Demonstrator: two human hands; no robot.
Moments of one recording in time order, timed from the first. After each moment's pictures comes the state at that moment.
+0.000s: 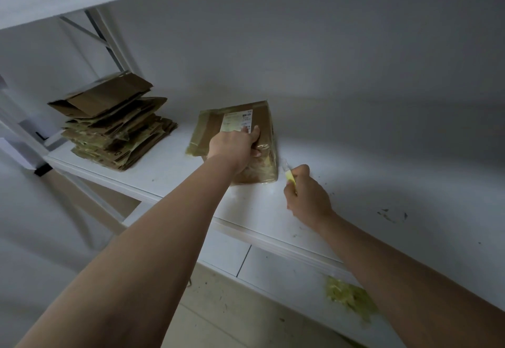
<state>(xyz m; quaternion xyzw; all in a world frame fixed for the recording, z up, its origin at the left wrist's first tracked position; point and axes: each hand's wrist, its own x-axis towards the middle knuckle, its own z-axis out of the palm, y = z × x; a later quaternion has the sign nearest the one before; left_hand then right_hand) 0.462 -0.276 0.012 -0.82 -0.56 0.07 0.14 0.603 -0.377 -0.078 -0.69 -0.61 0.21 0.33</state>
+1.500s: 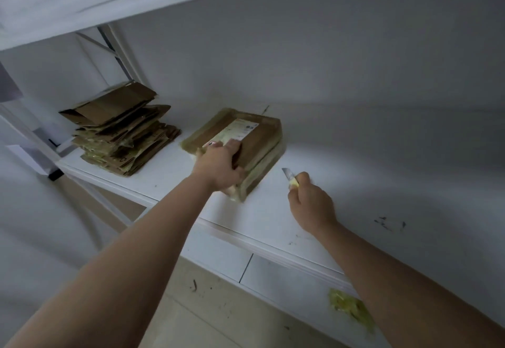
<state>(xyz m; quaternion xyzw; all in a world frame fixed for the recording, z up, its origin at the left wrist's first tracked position) 0.435 -0.299 0.017 -0.81 -0.58 -0.03 -0.04 0.618 -0.373 -0.090 -0.70 -0.64 0.12 0.30</state>
